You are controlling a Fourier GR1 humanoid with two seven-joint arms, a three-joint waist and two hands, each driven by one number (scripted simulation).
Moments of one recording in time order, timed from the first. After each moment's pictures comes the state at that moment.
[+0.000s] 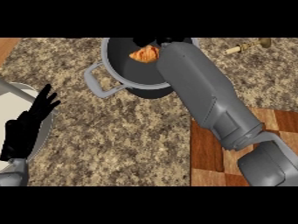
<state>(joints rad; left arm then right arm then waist) -0.06 0.28 0.03 -1.57 -0.09 0.02 0.14 -1.42 0.00 0.19 -0.31 0.52 -0.71 0.32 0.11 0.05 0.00</state>
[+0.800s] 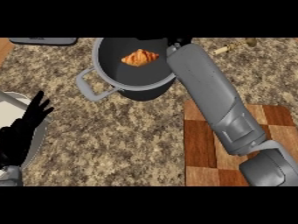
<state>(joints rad) 0.00 0.28 0.06 -1.56 -0.09 0.02 0.12 -1.30 0.00 0.01 -0.46 0.13 -0.71 -0.06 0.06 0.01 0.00</state>
